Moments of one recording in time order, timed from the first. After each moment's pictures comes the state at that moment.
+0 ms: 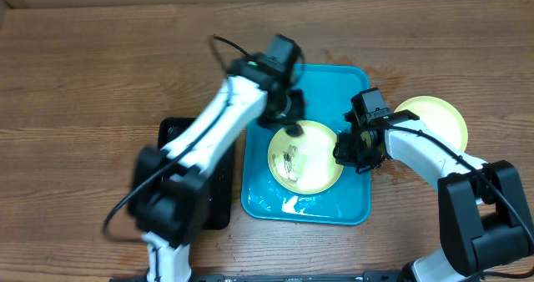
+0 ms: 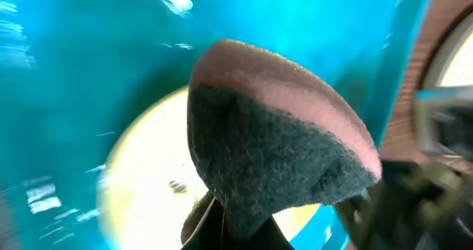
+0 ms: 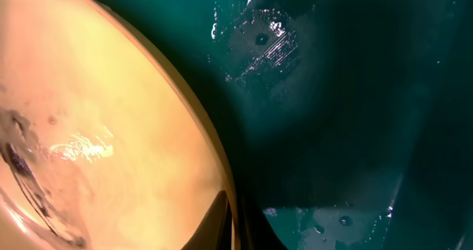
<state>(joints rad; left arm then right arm) -0.54 2.01 1.66 -0.98 0.28 -0.60 0.28 1.74 0.95 -0.65 -0.25 0.38</state>
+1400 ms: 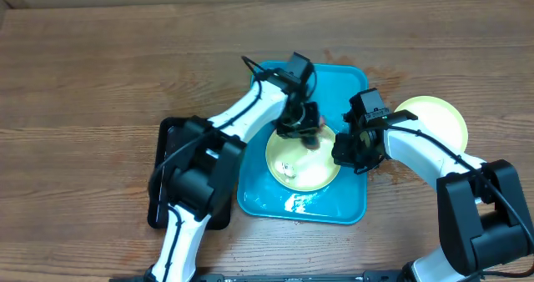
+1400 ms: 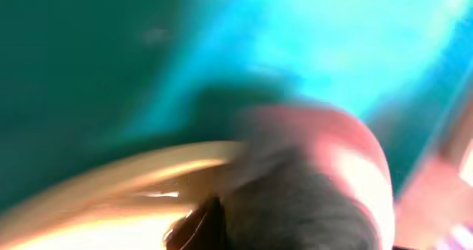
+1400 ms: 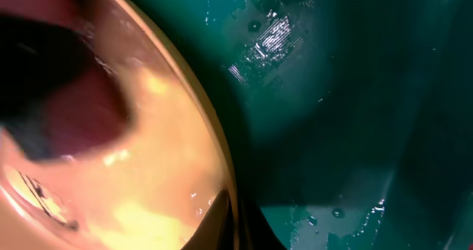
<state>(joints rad) -0.58 2.26 1.67 -0.77 0.48 -0.61 0.28 1.75 0.96 -0.65 -0.26 0.39</state>
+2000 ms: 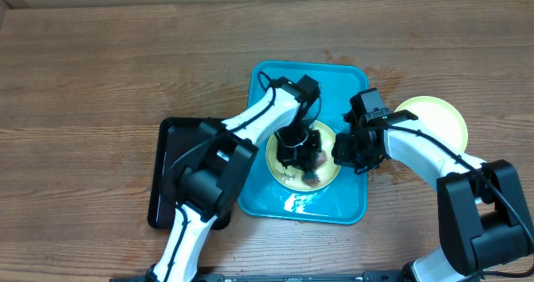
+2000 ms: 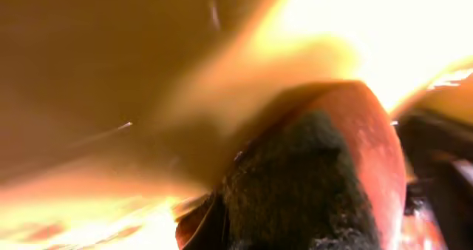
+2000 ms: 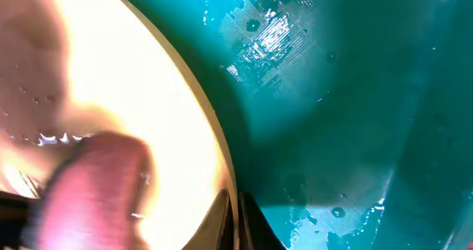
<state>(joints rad) -0.61 2.29 1.67 -1.14 0.55 -0.61 0.28 1.75 0.96 -0.65 -0.26 0.39</state>
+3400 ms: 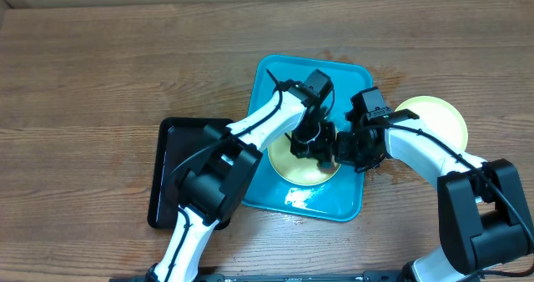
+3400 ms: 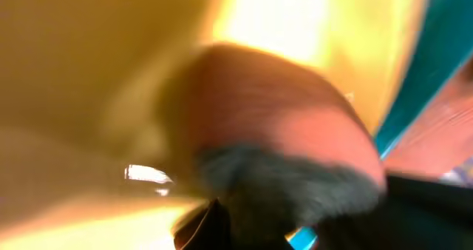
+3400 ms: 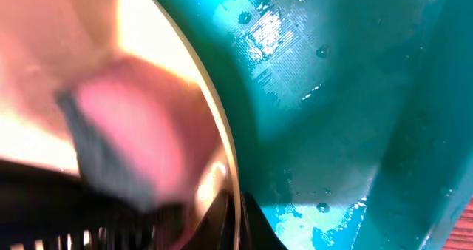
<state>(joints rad) -0.67 2.28 1.68 -0.92 0.56 -0.64 0.28 1.75 0.96 -0.65 -0.26 0.41</state>
